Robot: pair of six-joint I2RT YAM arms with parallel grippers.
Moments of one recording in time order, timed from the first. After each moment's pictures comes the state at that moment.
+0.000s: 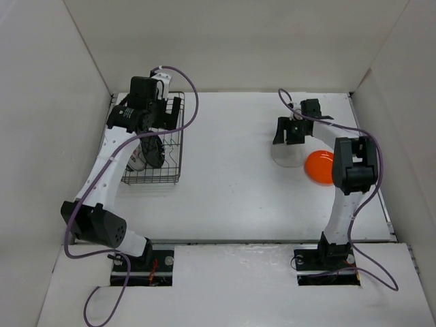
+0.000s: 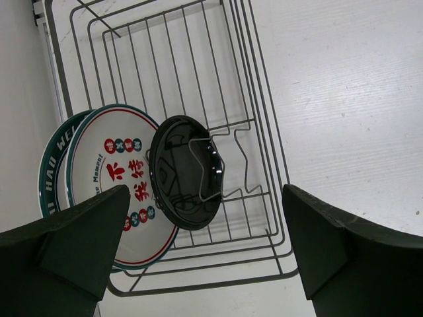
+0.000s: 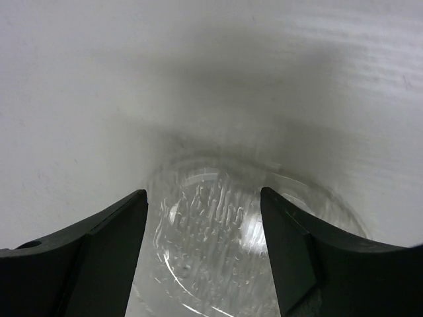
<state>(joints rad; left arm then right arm) -0.25 1.47 1.61 -0.84 -0.15 0.08 0.05 2.01 1.41 -0.39 -0.37 0.06</state>
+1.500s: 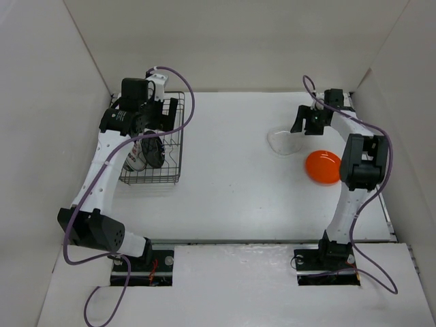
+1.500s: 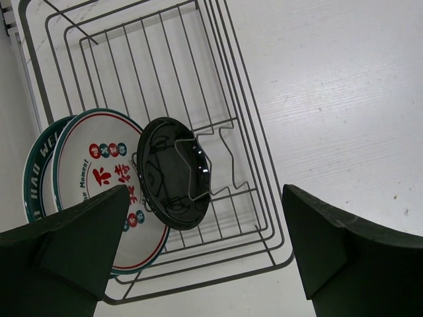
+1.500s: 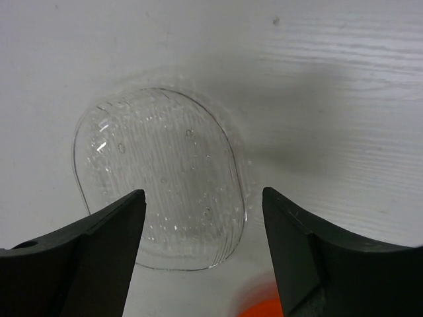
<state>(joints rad) -0.19 1.42 1.58 -0.83 -0.01 0.10 -0.11 2.07 1.64 -0.51 -0.39 0.04</state>
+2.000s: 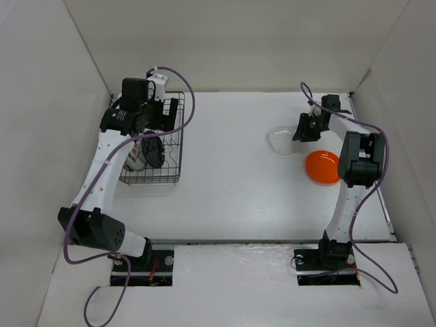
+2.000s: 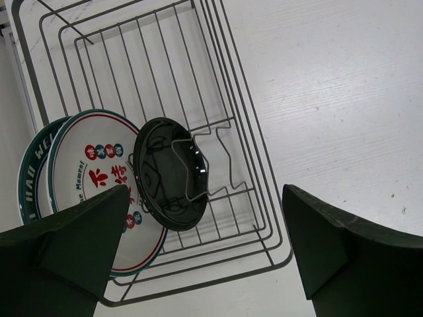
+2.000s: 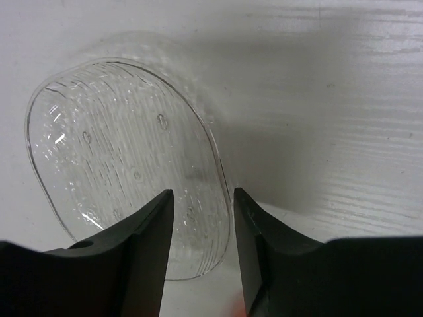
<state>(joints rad) -0.19 1.43 1.58 -0.83 0.00 0.10 -0.10 2.15 1.63 -0.54 -0.40 0.04</state>
